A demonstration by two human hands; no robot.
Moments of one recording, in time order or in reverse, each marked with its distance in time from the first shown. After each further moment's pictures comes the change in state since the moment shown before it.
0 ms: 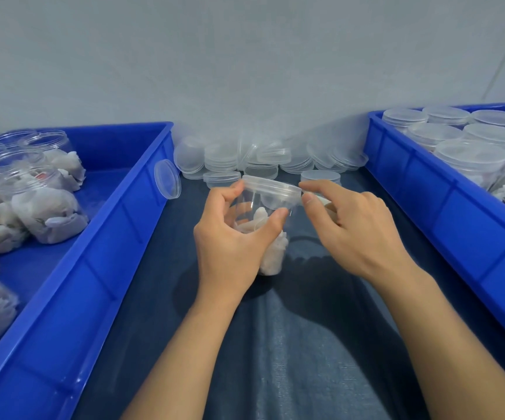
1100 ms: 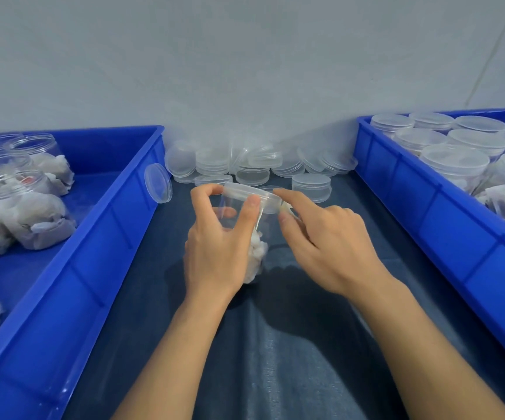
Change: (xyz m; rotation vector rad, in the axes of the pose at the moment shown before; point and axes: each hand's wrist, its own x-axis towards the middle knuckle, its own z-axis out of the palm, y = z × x) left_hand 0.004 0.003 -0.005 0.294 -0.069 -0.104; right_hand -0.008 -0.015 0.010 -0.136 -0.084 -0.083
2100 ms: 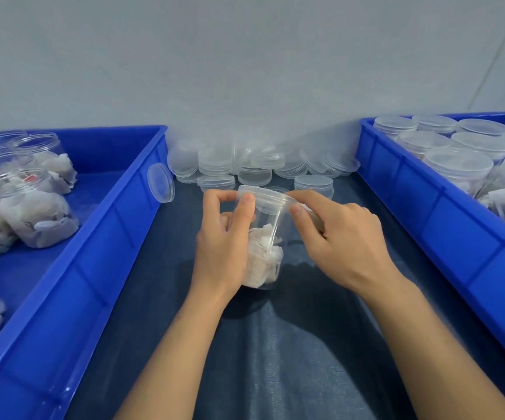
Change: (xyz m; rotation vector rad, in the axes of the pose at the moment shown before) left_hand 0.003 0.001 0.001 -0.290 -0.123 -0.083; right_hand 0.001 0.013 0.001 0.020 0.114 0.050
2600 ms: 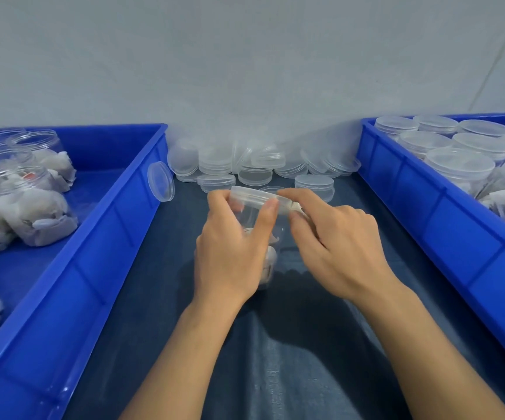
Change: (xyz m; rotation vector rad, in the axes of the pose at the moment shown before) left_hand -0.009 0.013 0.005 0.363 0.067 0.101; right_hand -0.005 -0.019 -0.008 -0.007 -0.038 -0.025
